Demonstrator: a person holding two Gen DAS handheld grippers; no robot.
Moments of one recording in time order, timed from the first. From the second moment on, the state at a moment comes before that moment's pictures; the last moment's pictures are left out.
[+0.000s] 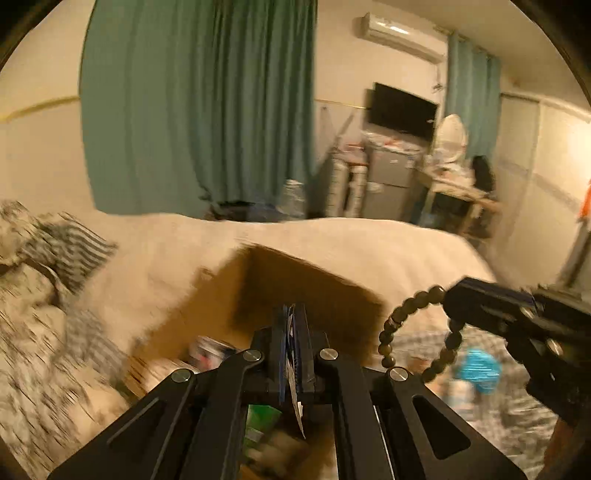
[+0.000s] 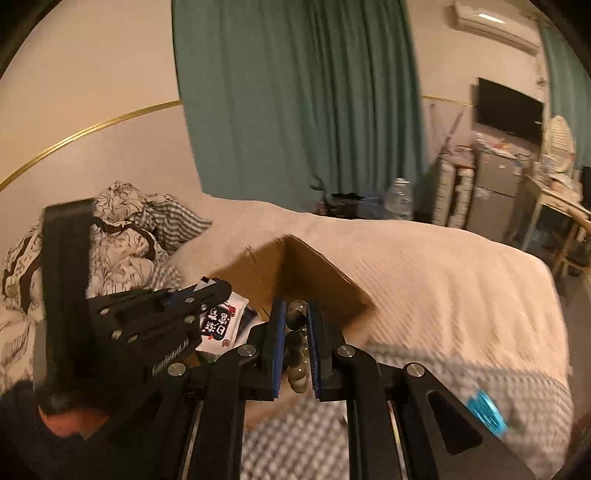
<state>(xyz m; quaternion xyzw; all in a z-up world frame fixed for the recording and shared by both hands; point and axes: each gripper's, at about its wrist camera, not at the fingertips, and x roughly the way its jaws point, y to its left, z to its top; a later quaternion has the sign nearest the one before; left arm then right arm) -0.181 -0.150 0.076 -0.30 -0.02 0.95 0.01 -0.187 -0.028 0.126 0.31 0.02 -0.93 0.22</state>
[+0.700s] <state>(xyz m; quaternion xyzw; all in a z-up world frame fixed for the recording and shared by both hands) -0.095 -0.083 0.040 -0.36 -0.01 0.93 0.00 -0.100 0.129 0.083 0.36 0.01 -0.93 0.04</state>
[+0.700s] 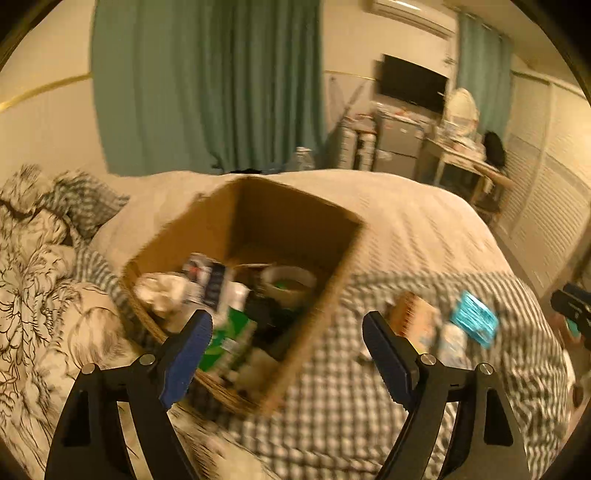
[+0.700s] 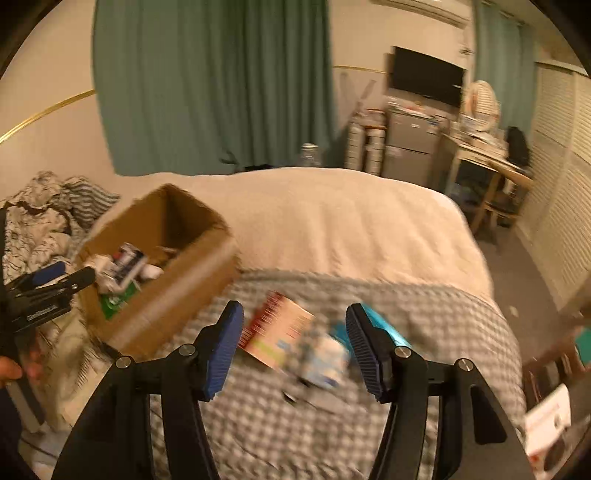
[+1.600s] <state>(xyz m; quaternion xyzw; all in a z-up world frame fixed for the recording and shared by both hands) -0.129 0.078 -0.112 -0.38 0.07 0.92 0.05 -0.094 0.236 -0.062 0.38 -0.11 -0.92 -0.01</state>
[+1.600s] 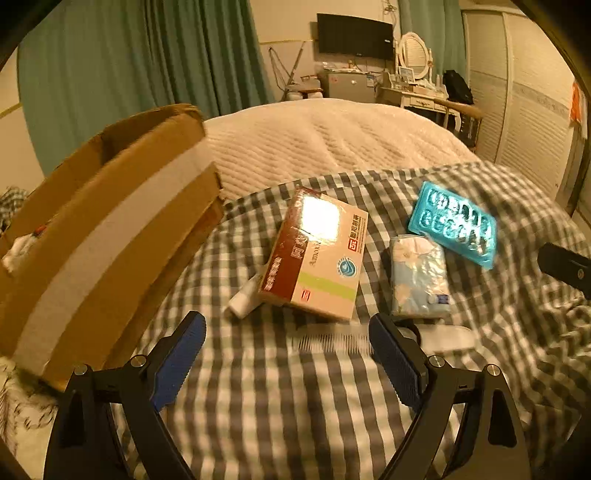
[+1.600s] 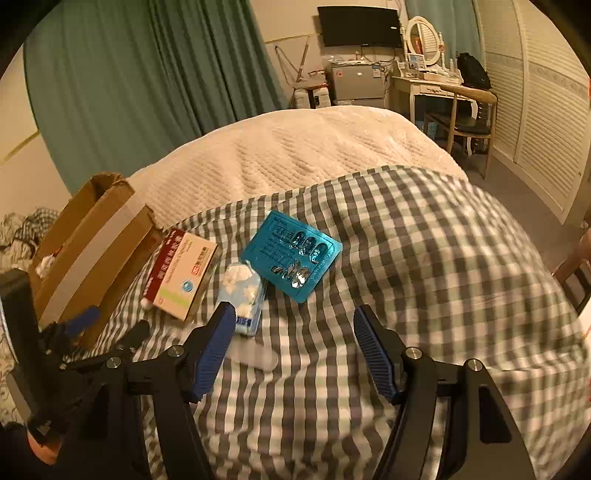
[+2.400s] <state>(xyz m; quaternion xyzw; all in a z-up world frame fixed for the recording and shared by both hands) -0.156 0.014 -0.133 -0.41 -0.05 0.91 0.06 -0.131 0.191 -0.102 0.43 -0.08 -0.90 -0.01</state>
